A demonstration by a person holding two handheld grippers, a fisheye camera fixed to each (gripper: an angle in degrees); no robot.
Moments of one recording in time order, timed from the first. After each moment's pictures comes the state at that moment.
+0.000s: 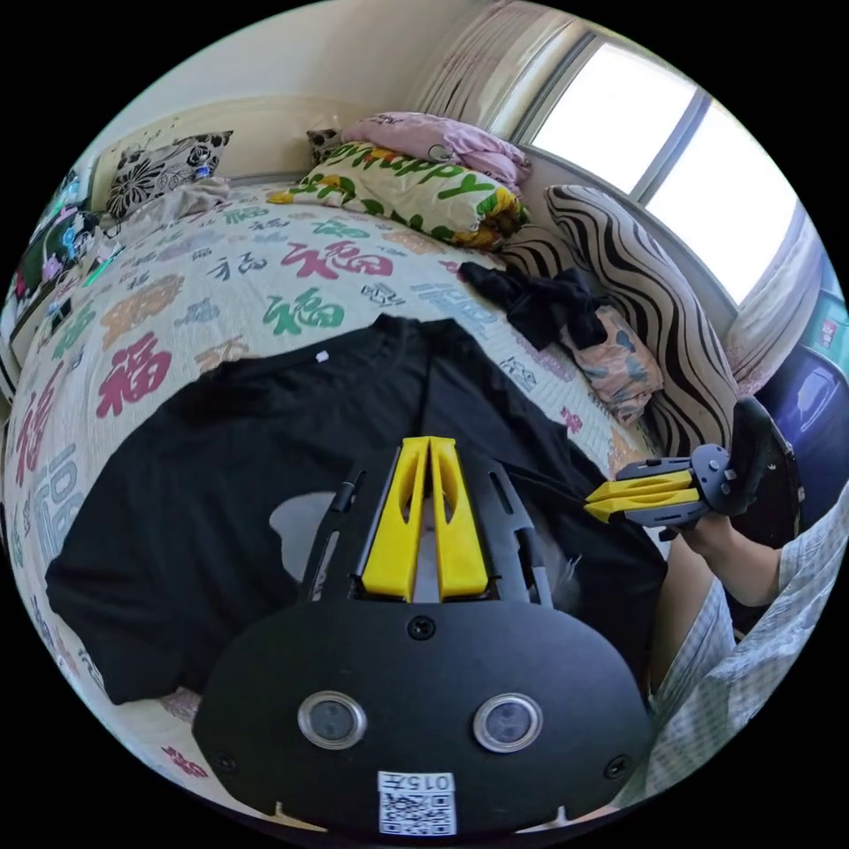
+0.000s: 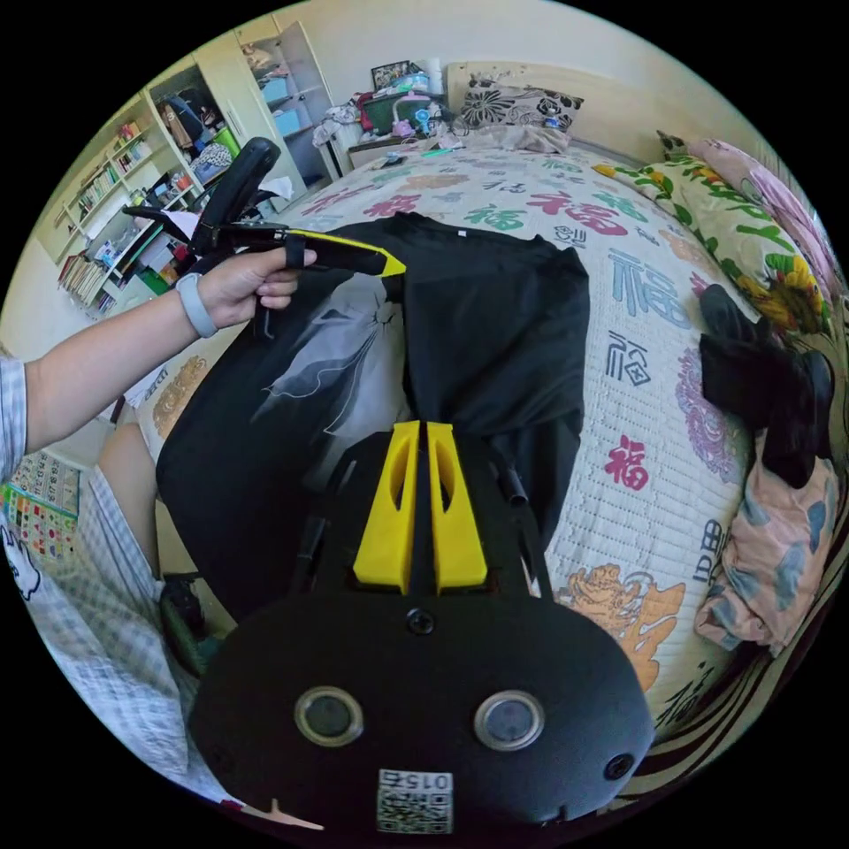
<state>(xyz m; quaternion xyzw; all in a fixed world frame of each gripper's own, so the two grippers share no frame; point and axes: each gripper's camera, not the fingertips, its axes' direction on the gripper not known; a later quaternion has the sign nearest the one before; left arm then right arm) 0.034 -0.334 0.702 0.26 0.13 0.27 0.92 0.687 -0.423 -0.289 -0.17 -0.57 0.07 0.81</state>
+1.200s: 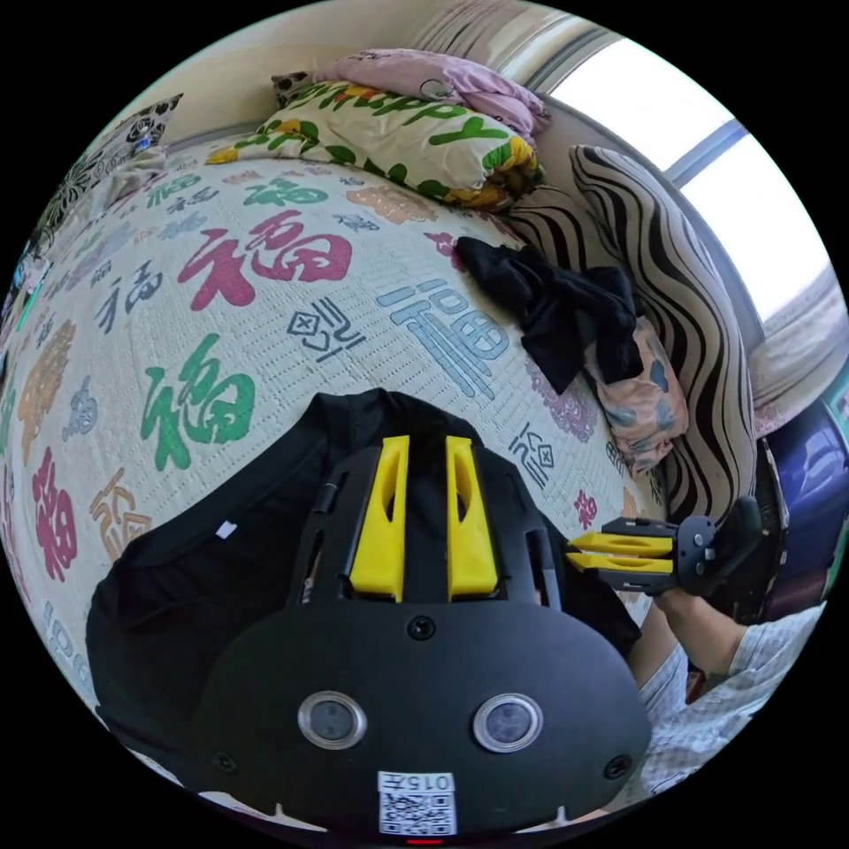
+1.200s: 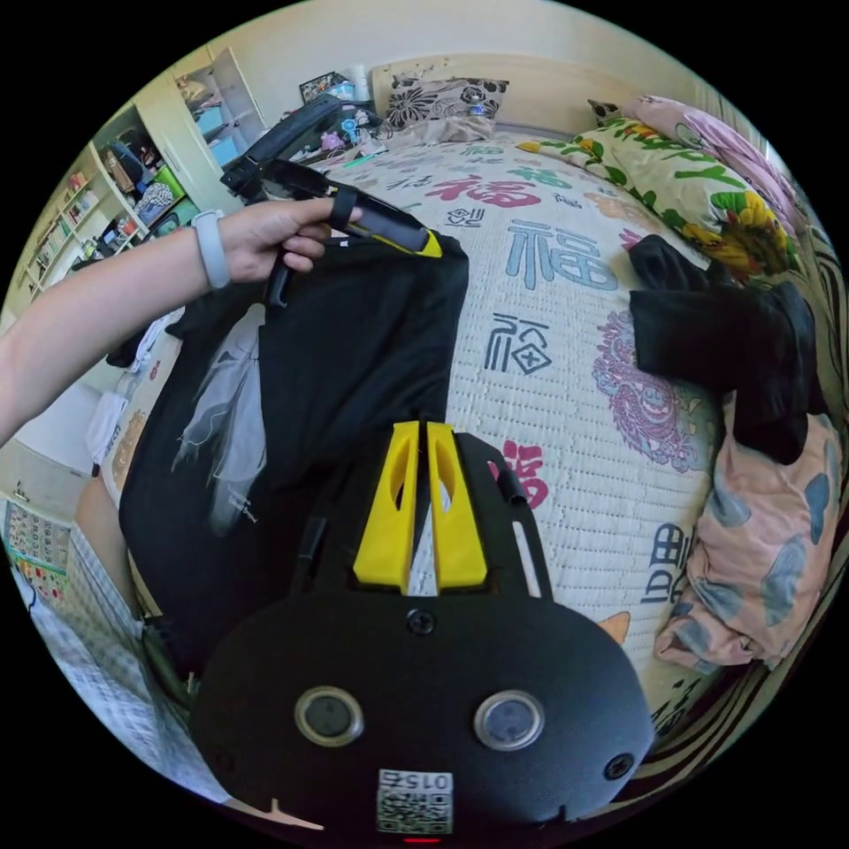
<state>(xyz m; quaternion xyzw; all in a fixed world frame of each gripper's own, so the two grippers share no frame) 0.138 -0.552 0.663 0.16 0.15 0.28 0.93 0.645 -0.460 -0.139 -0.20 -0.52 0.13 0.82</state>
